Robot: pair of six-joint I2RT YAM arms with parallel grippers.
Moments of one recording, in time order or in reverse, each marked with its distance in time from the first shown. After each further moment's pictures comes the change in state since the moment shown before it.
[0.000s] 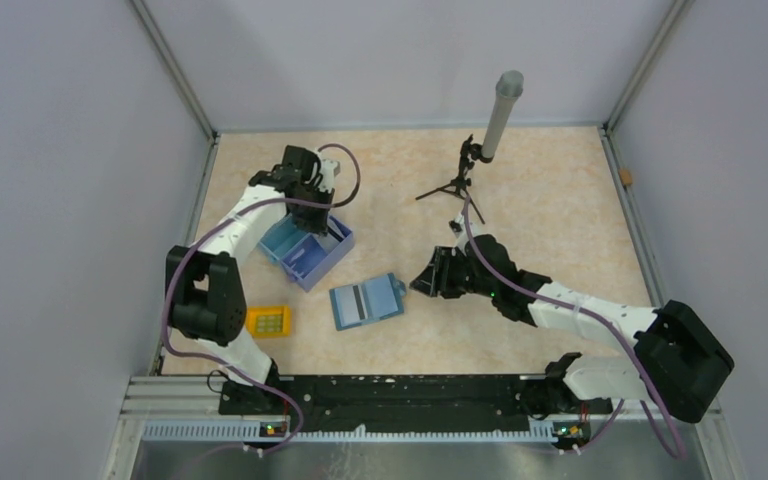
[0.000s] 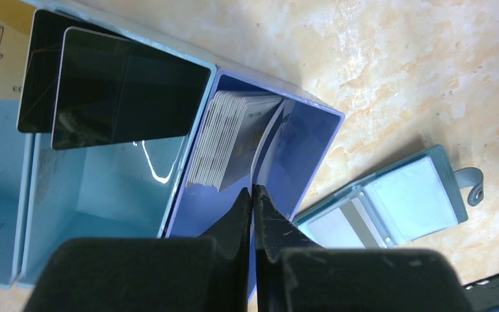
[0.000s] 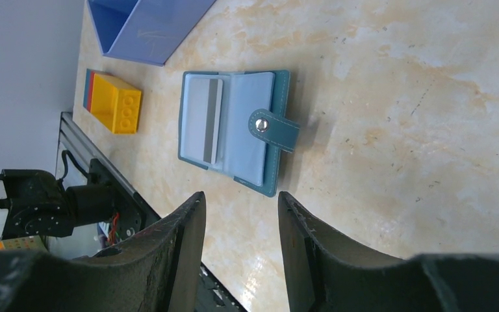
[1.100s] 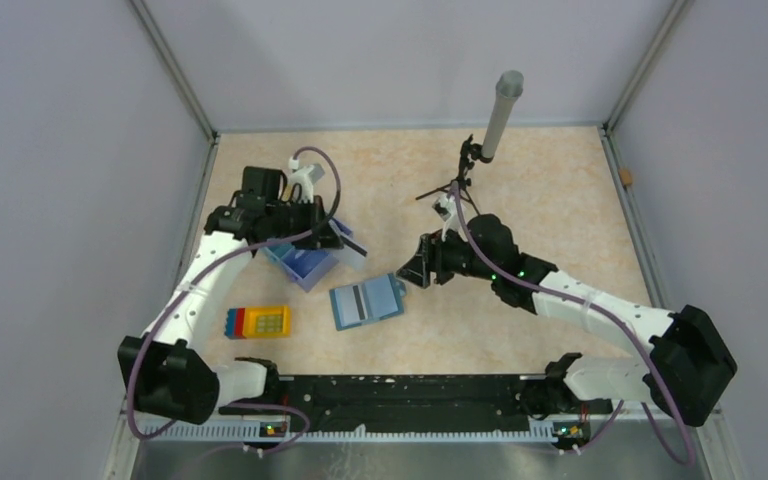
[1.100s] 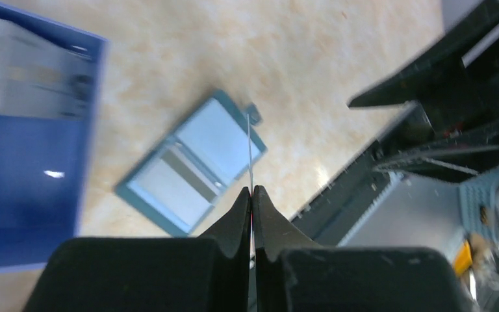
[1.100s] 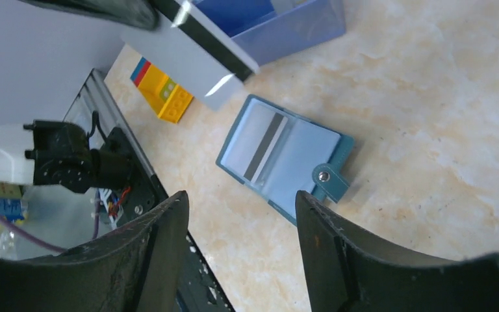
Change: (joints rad) left arm 0.072 -0.417 -0.172 0.000 0.468 -0.232; right arm 0.000 -0.016 0.148 -0.051 -0.116 -0.233
